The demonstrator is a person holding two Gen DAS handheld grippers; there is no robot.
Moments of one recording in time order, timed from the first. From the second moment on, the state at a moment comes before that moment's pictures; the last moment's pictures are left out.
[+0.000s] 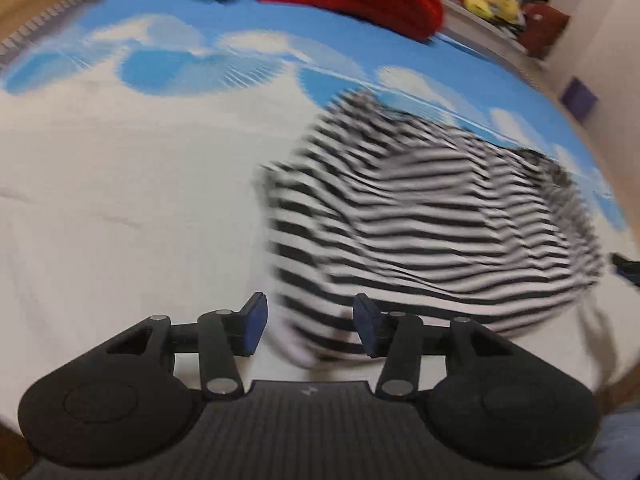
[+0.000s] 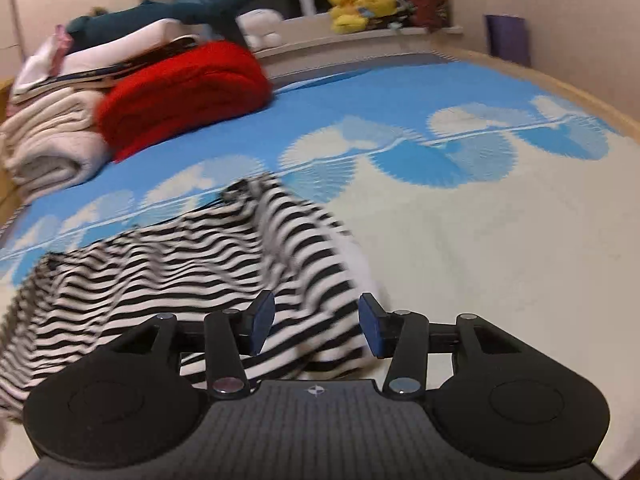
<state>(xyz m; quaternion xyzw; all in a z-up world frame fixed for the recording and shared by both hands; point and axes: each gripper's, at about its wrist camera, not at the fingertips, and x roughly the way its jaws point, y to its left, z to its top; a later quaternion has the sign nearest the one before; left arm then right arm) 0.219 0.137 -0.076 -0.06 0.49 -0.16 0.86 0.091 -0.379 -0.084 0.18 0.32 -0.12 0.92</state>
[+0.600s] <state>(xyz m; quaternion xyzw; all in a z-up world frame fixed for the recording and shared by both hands) 0.244 0.129 -0.116 -0.06 0.54 0.00 0.84 0.117 -0.427 -0.143 0.47 0.36 -0.16 0.79</state>
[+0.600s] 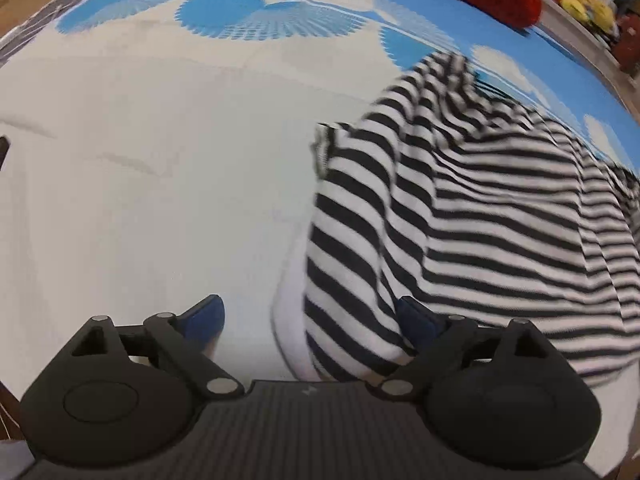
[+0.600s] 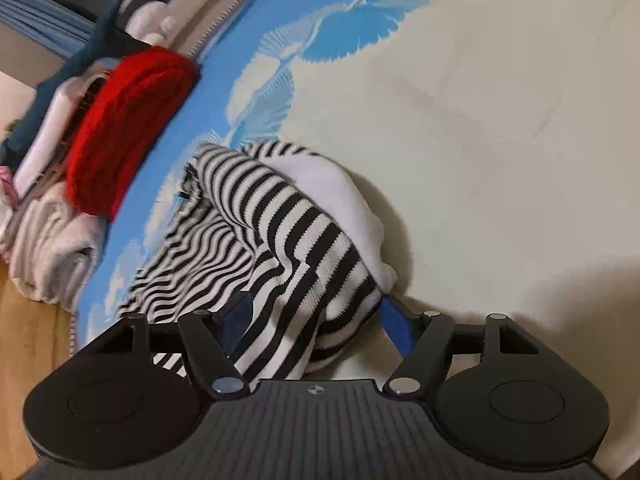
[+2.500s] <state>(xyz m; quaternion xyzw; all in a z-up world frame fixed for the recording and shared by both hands) 0.244 0.121 -0.123 -0.03 0.55 -0.02 0.84 0.144 -0.196 -0.004 -0.04 0.22 -0.13 0.97</state>
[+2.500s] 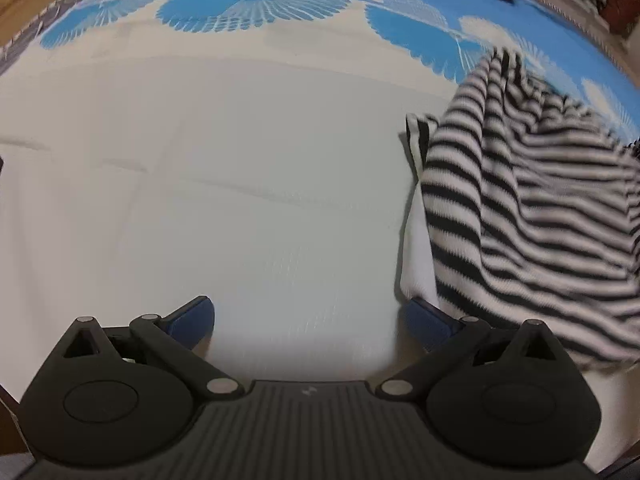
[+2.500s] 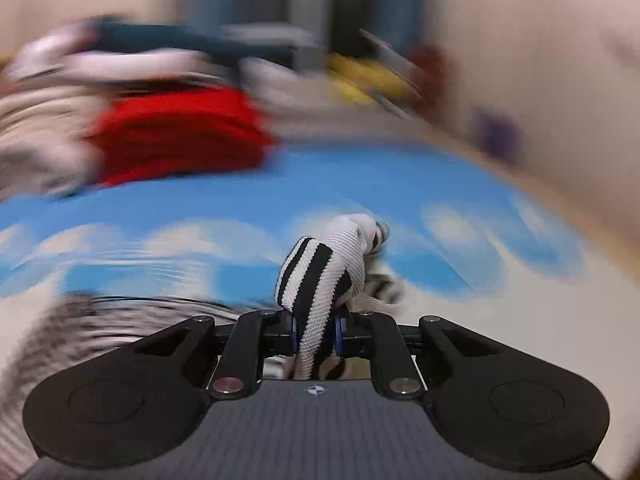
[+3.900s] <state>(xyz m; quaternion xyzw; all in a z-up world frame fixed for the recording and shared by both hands) 0.175 0.114 -0.075 -0.21 0.50 -0.06 0.84 0.081 -0.150 -0.118 -0.02 0.41 0.19 0.89</state>
